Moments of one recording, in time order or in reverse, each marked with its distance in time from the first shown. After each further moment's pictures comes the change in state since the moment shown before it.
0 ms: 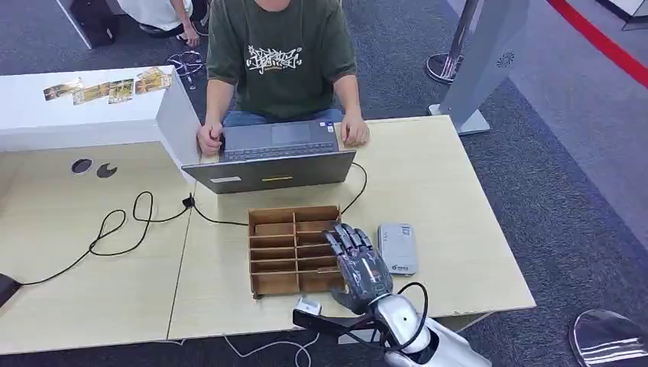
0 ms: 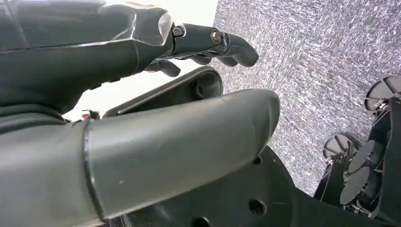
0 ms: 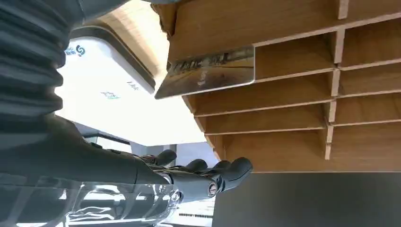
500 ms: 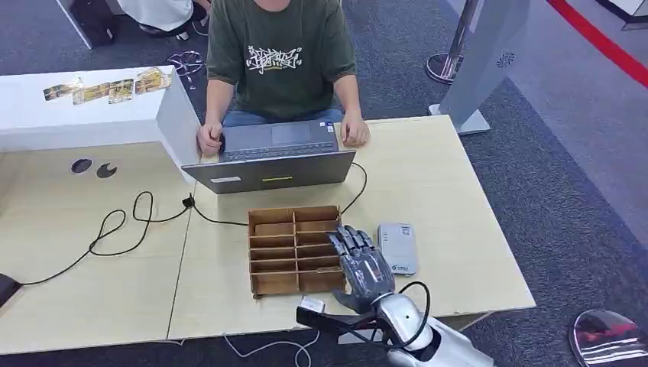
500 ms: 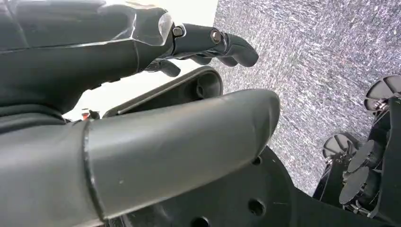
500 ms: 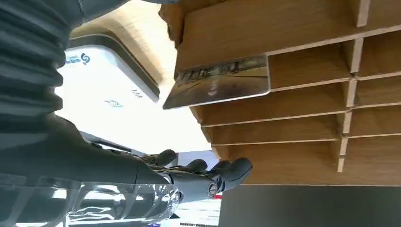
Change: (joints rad) left arm 0.000 0.001 0.000 0.000 0.006 0.001 0.000; right arm -0.011 -0.024 0.020 0.002 -0.054 -0.006 0.008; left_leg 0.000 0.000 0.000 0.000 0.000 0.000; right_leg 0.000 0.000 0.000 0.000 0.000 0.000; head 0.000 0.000
